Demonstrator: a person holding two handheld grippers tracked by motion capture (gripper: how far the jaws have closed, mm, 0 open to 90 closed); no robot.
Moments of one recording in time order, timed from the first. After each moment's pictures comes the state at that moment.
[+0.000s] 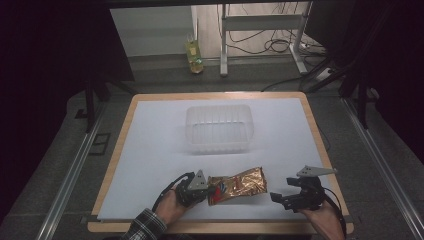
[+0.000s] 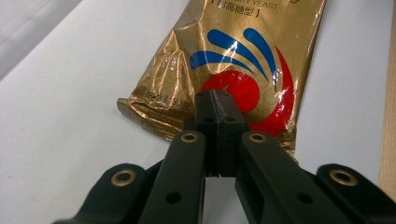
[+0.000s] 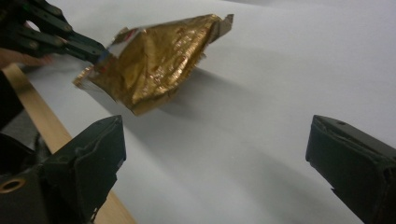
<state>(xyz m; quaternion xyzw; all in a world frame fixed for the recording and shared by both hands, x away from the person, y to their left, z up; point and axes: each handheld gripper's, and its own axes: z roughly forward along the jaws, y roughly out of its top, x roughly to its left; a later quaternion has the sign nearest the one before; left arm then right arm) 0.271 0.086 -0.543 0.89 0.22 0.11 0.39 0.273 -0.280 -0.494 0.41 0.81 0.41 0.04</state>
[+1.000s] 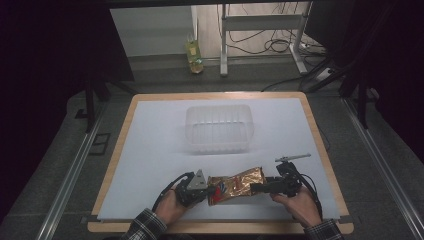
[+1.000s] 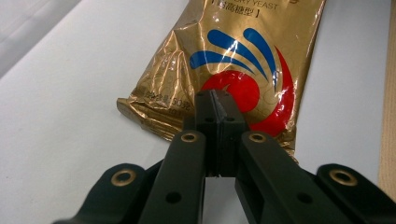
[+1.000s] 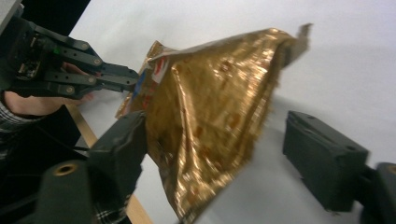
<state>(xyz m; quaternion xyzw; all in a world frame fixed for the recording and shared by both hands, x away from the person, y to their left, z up) 0.272 0.088 -0.543 0.89 0.21 0.11 0.39 0.312 -0.231 -0.504 0.46 0.79 0.40 -0.10</state>
